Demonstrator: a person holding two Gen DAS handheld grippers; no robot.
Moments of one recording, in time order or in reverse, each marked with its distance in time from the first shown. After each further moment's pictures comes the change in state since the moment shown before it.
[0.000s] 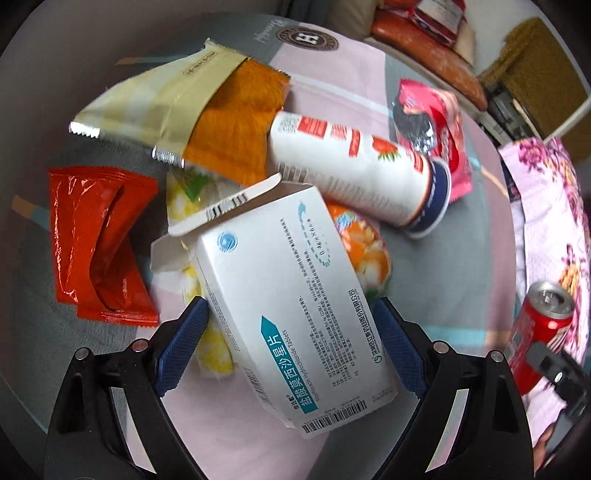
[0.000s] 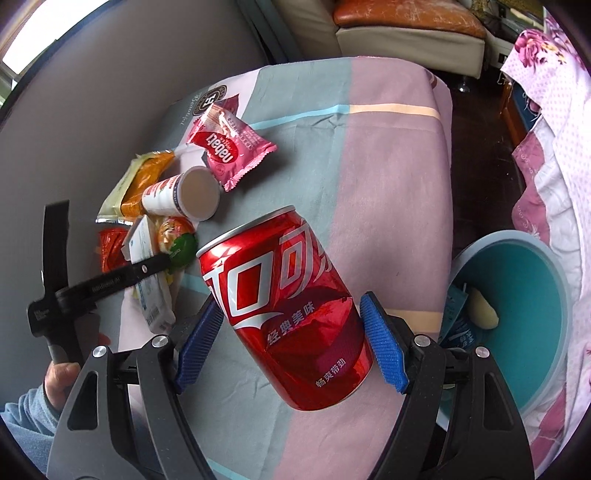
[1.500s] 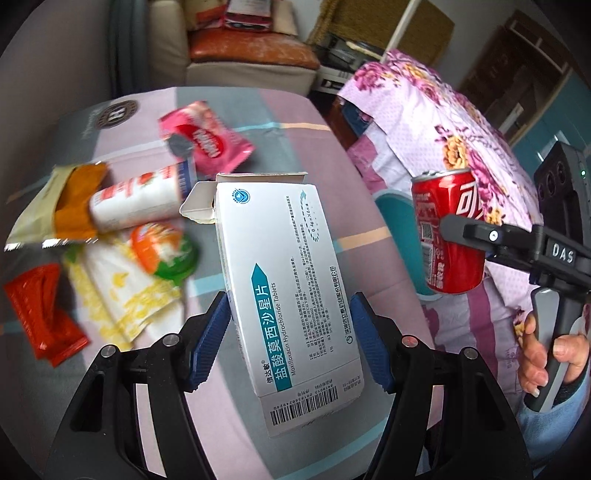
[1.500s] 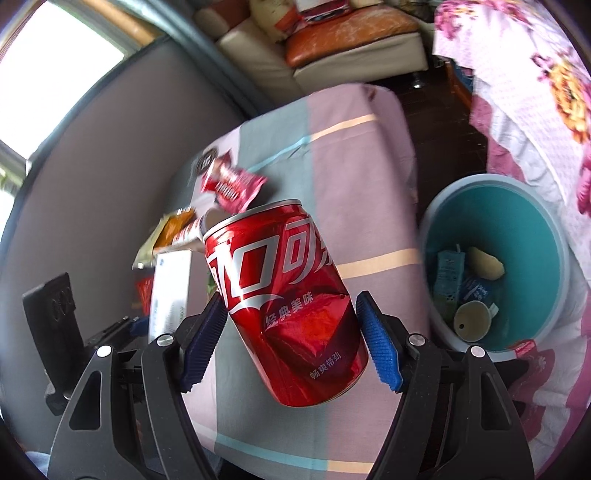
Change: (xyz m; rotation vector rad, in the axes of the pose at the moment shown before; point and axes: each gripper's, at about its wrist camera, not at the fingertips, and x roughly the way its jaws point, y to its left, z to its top) left arm -0.064 -0.098 -0.057 0.545 -0.082 -0.302; right arm -0.075 -0.020 -0.061 0.276 -0.224 0.059
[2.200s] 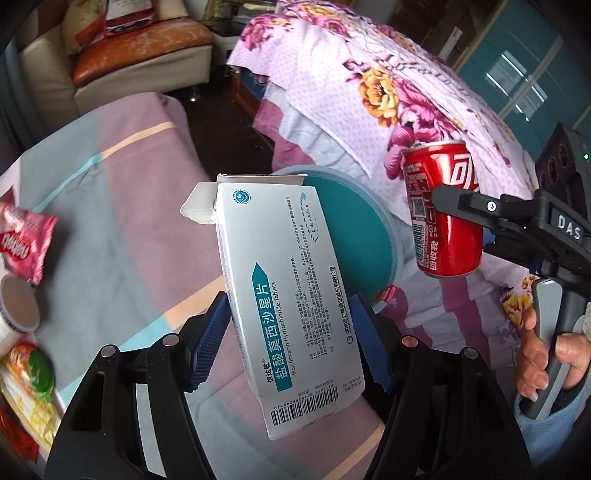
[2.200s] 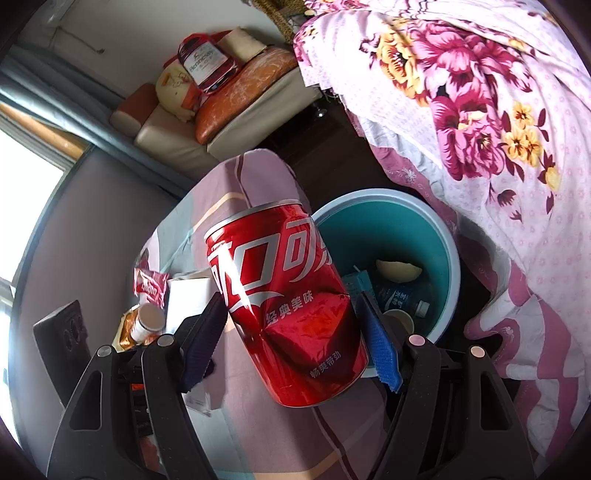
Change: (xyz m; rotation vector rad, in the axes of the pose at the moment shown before) left arm 0.099 -0.145 0.052 0.278 0.139 -0.122; right arm -0.073 -0.146 0.001 0.317 -0.203 -0.083
